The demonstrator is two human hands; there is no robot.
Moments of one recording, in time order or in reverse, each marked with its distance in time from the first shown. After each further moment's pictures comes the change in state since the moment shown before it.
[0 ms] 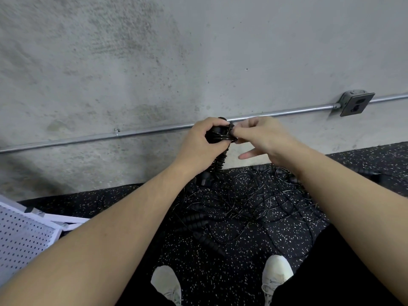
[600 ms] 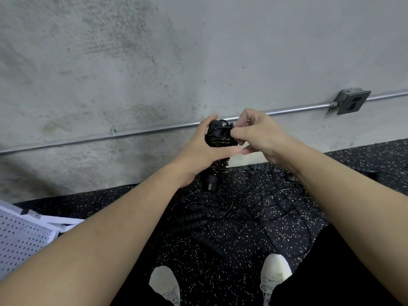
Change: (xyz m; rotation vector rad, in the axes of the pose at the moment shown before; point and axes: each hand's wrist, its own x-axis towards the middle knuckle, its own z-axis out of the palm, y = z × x) left_hand -0.005 0.002 0.005 -0.210 -0.178 -0.283; right_hand -0.003 -0.004 0.000 -0.008 0.001 -0.091
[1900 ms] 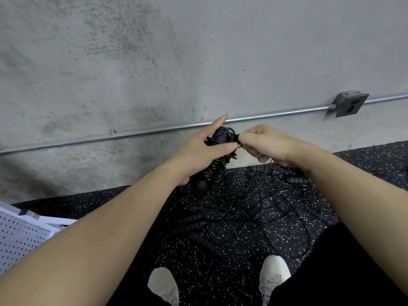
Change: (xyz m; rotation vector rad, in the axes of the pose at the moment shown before) left_hand -0.006 0.015 -0.008 0.010 -0.095 -0.025; right_hand -0.007 0.002 -0.020 -0.273 -0.283 0.057
